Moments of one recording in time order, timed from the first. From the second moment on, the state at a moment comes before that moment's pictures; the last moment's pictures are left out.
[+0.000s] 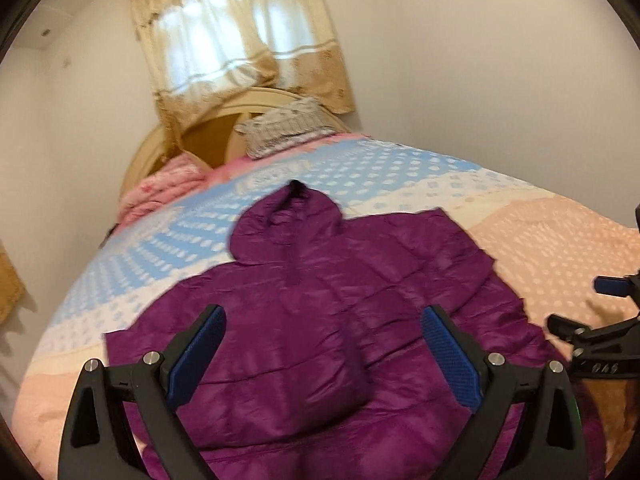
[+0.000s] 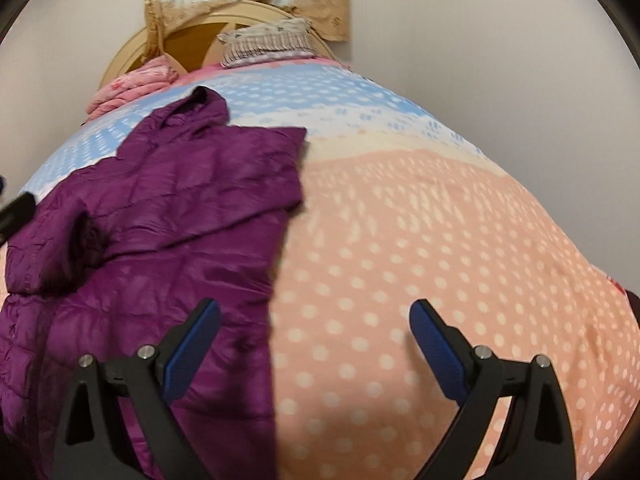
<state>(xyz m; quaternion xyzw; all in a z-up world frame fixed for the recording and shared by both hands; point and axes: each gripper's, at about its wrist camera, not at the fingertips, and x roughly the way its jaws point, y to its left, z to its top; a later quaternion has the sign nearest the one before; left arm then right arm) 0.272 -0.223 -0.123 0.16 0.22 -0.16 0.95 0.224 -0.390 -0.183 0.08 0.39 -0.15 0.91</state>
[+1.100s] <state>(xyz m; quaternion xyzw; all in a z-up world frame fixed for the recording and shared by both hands) 0.359 0.050 -0.209 0.01 0.39 0.14 0.91 0.306 -0.306 -0.186 0.17 0.40 0.05 0.90</state>
